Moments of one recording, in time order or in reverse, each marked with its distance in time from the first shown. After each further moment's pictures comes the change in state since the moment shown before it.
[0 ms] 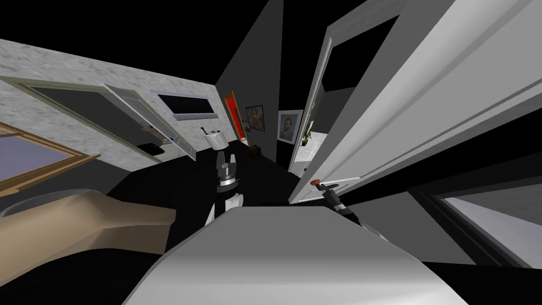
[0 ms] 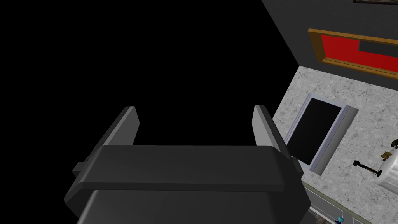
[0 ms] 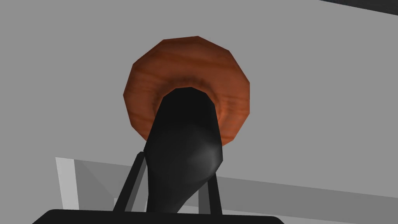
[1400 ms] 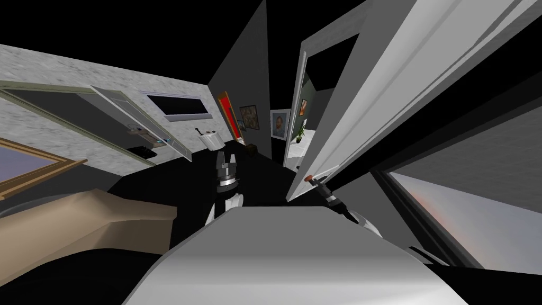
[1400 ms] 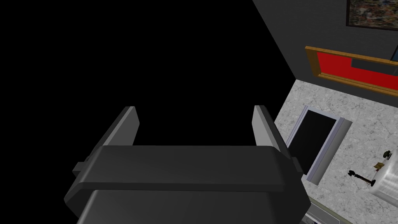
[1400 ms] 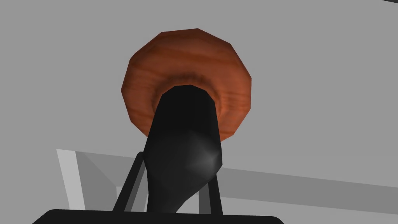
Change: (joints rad) arm -0.074 -0.035 0.141 -0.083 -0.040 0.060 0.028
